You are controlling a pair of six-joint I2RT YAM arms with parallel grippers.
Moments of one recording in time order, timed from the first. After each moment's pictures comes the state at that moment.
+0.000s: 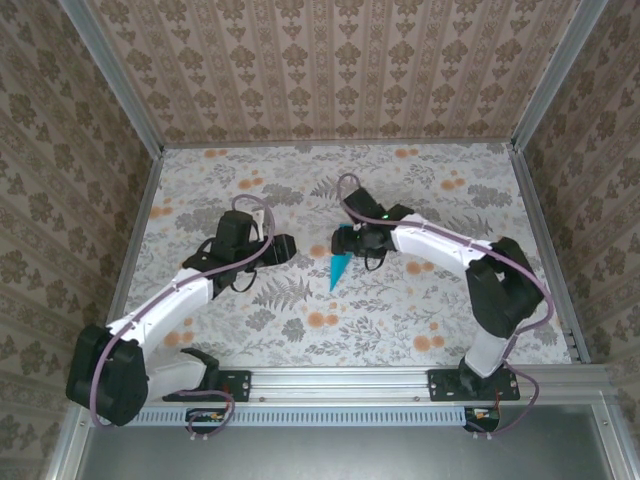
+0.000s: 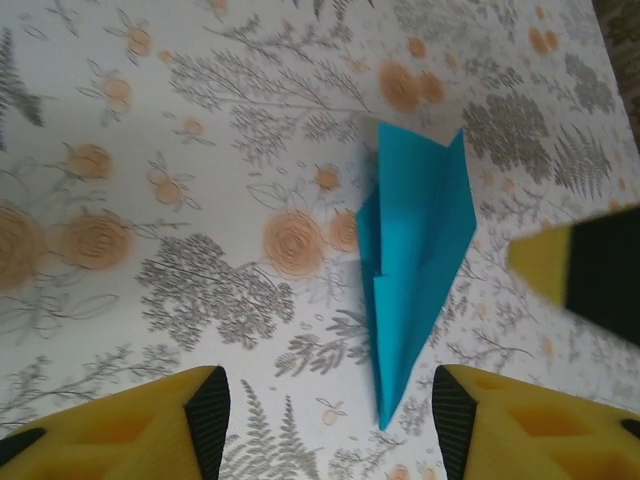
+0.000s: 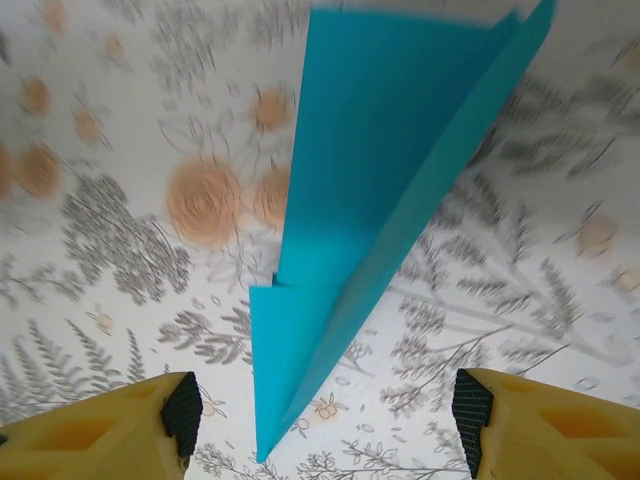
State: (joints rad) left arm -0.48 1.16 0.69 -0.22 0.26 -0.54; right arm 0.64 1.76 1.26 -0.62 0.00 0.69
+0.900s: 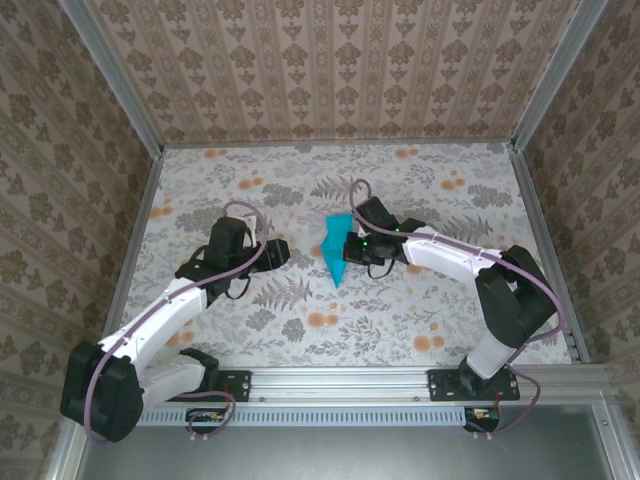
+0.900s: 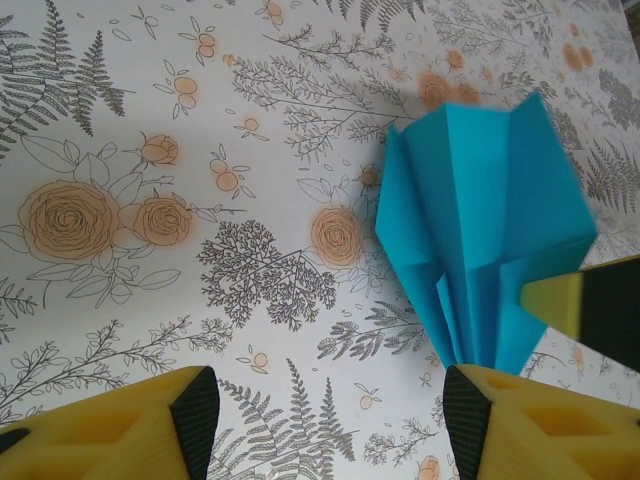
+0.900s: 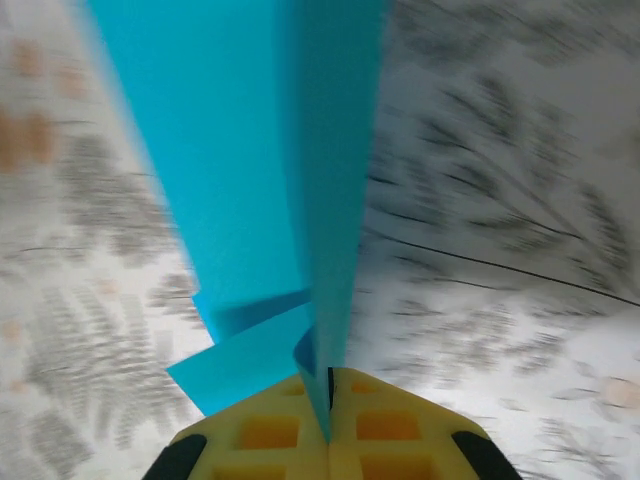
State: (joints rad) left arm -0.47 1.08 0.65 -0.27 0.22 -0.54; right arm 0.55 1.68 0.98 -0.39 -0.19 0.74
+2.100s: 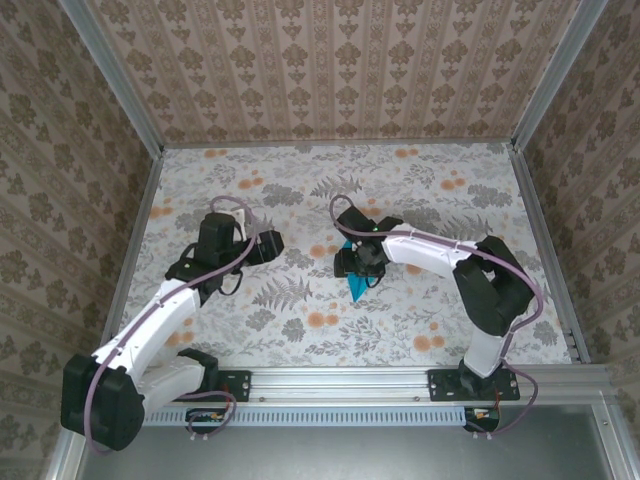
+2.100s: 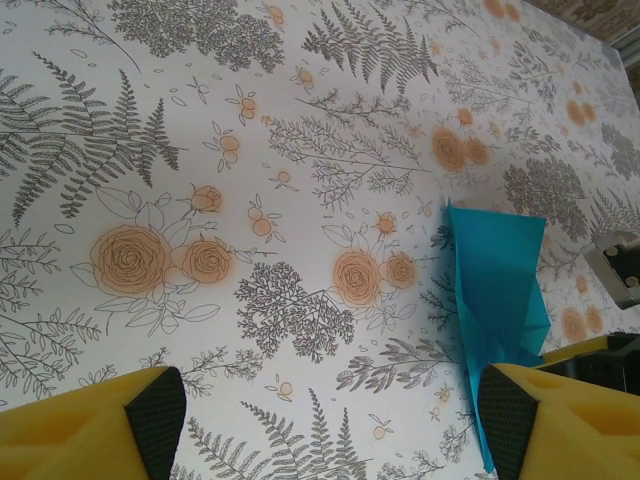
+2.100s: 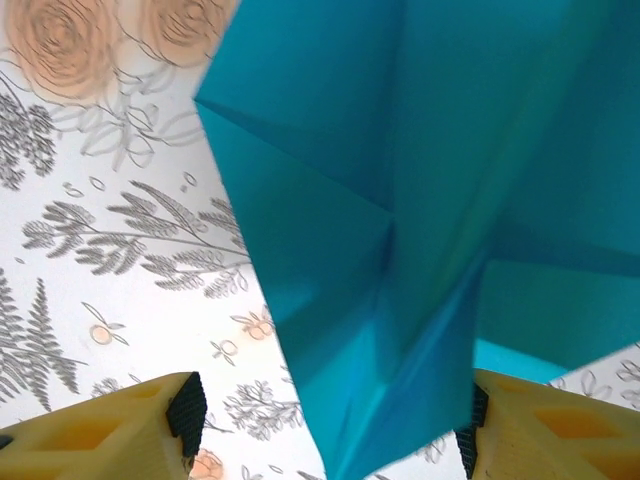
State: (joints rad) left arm -0.41 1.03 0.68 -0.31 0.20 -0.53; right arm 0.68 1.79 1.20 -0.69 -0.02 0.68
